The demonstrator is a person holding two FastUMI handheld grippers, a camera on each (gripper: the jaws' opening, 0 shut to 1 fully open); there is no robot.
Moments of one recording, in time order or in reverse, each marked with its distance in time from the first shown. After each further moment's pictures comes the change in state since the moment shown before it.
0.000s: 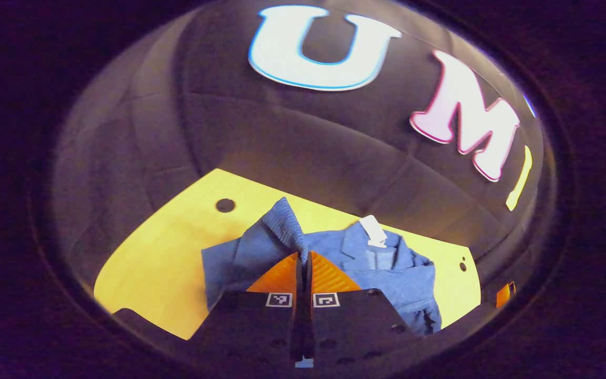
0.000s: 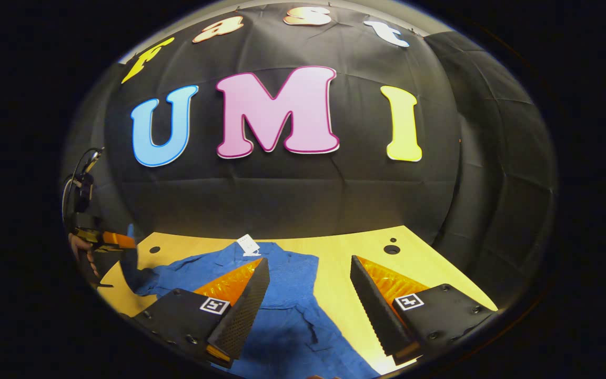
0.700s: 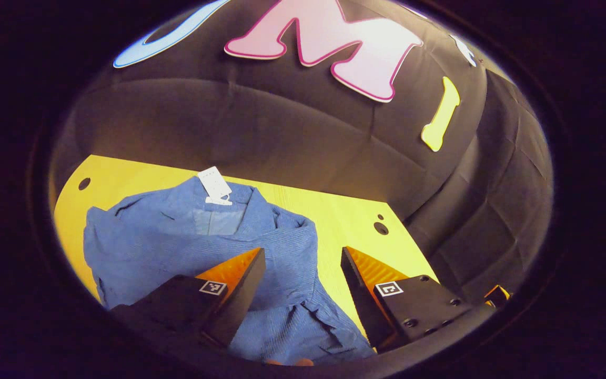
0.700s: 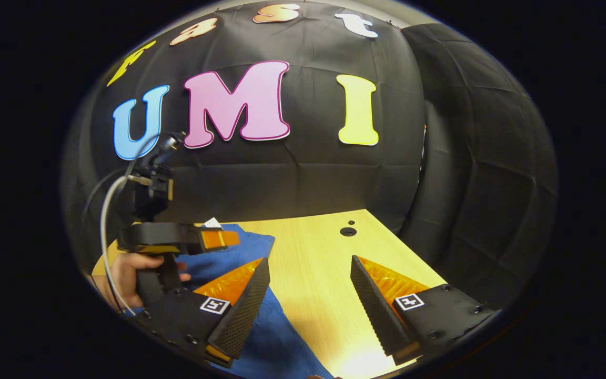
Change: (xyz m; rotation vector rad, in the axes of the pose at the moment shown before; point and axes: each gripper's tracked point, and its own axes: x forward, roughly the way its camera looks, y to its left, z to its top) left arm 0.018 -0.208 -0.080 0.173 0.039 -0.340; right arm -0.053 -0.082 -0.035 0.022 0.079 -0.093
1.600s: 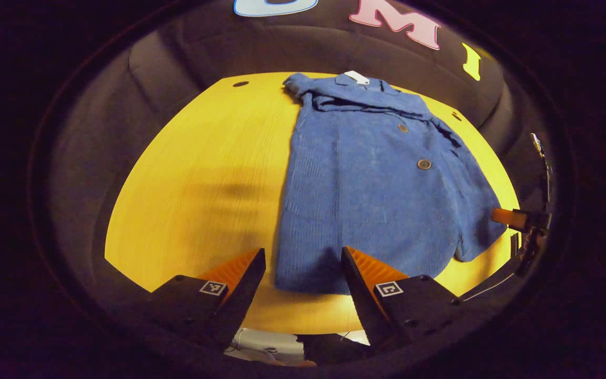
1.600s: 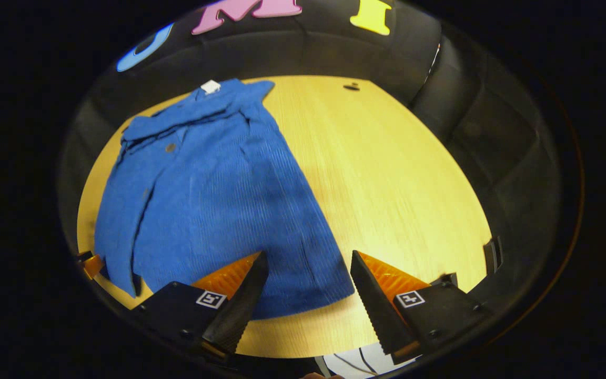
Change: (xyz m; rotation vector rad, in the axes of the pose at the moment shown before) left arm -0.293 0.188 -0.305 -0.063 0.497 0.449; right arm -0.107 -0.007 -0.254 -0.090 0.748 -0.067
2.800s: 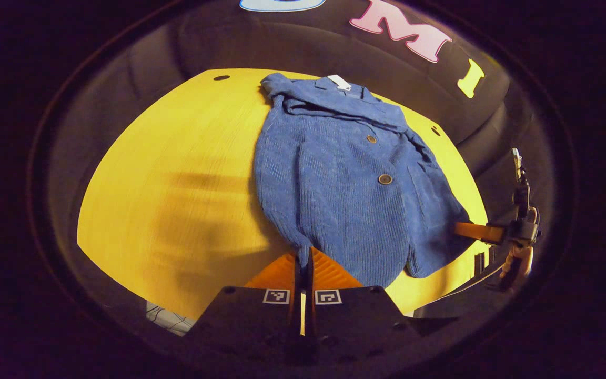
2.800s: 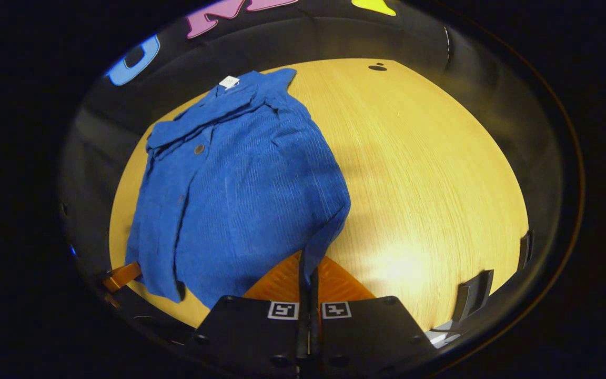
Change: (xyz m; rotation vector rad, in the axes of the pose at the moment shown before) left arm -0.031 -0.060 0.036 -0.063 -0.056 -0.229; right arm -0.023 0.053 0.039 0.075 0.019 0.261
